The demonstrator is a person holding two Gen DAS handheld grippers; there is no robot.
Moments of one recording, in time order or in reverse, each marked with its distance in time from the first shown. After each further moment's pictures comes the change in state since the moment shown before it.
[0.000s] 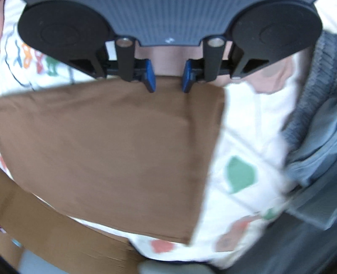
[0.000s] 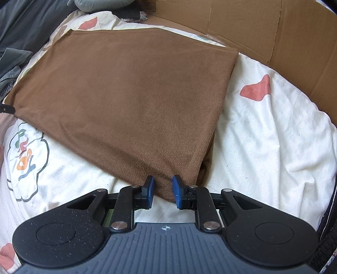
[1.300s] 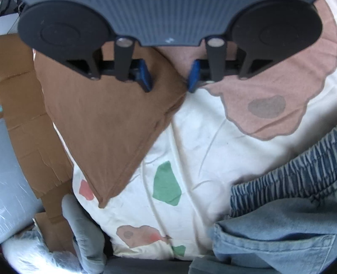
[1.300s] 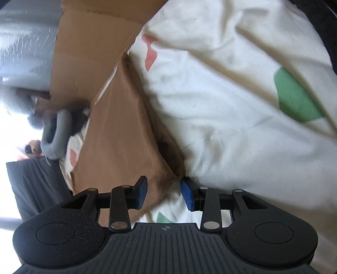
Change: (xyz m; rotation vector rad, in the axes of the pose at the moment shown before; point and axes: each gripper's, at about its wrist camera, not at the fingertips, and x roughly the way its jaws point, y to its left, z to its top) left arm 0.028 0.073 -0.011 -0.669 -0.049 -0.255; right arm 0.018 -0.087 -0.089 1.111 -0.182 0.423
